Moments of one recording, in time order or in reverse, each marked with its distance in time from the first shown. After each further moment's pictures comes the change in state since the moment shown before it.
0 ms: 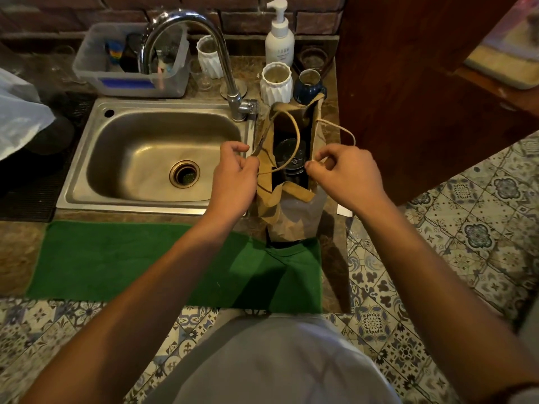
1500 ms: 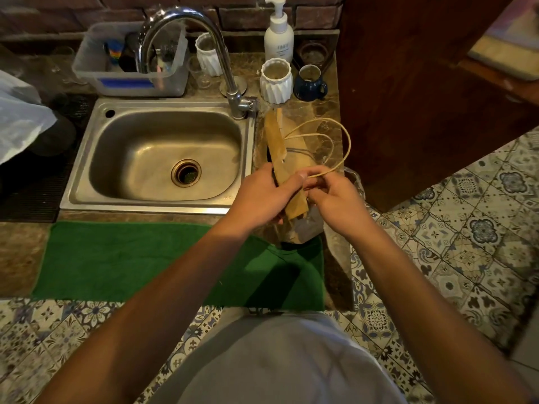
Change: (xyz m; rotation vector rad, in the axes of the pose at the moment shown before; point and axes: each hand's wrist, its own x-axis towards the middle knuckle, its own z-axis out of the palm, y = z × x) left_hand -0.024 0.008 0.022 0.222 -0.317 -0.016; right_hand -0.034 0.009 0.032 0.591 -0.186 0.096
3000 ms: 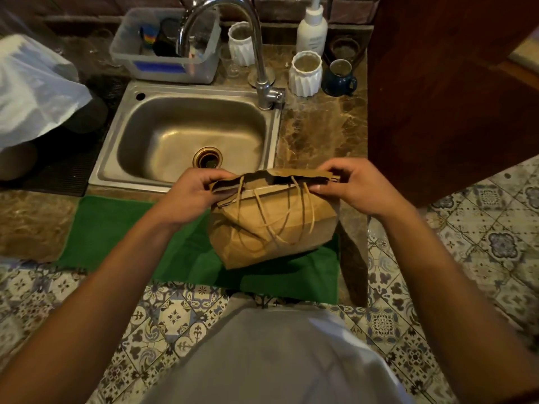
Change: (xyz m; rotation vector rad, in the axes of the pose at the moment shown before) left_hand -0.042 -0.078 -0.119 -0.164 -0.103 0.172; right_hand 0.018 -0.005 -0.010 -0.159 -0.304 -0.179
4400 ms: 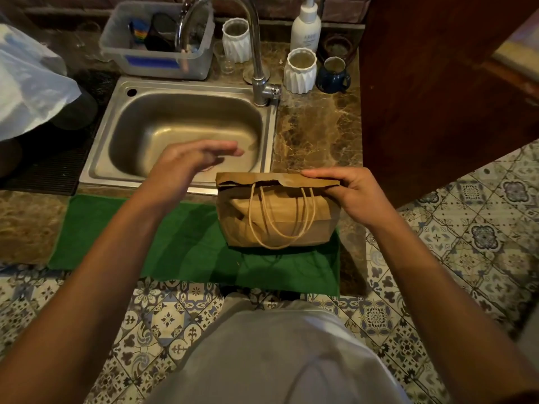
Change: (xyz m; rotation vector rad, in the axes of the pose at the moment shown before) left_hand -0.003 0.008 -0.029 -0.057 0.036 0.068; right_hand -0.017 0.010 0.032 0.142 0.121 -0.147
